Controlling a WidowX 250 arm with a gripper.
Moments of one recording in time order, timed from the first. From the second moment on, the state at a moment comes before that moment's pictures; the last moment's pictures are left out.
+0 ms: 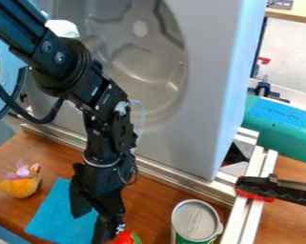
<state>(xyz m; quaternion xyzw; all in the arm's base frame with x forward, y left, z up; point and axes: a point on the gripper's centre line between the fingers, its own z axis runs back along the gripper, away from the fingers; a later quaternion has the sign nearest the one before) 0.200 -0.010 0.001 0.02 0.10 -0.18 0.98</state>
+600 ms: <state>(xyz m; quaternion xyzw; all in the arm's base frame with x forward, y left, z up) 0.199 -0.012 -0.019 0.02 0.11 -0.22 0.97</state>
